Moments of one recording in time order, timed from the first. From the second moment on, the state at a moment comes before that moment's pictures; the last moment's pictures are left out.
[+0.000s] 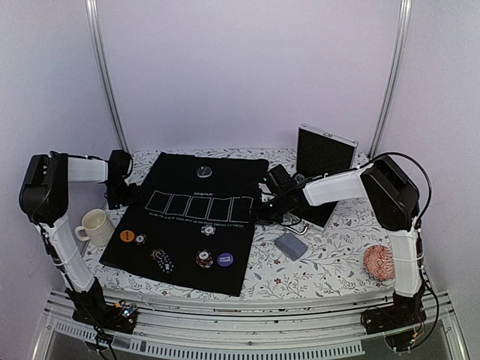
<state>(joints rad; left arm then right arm) -0.01 1.84 1.14 -0.46 -0.22 -0.33 0.75 2.17 1.43 -0.17 -0.26 0.62</state>
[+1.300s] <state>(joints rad) -0.74 1.41 0.91 -0.56 -0.09 -0.41 0.68 2.00 1.54 -0.52 -0.17 0.27</state>
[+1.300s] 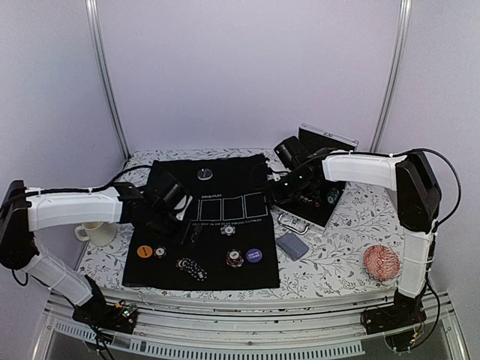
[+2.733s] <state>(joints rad) -0.92 1.59 0.85 -0.58 -0.07 -0.37 0.78 1.97 1.58 -0.54 -0.24 0.17</state>
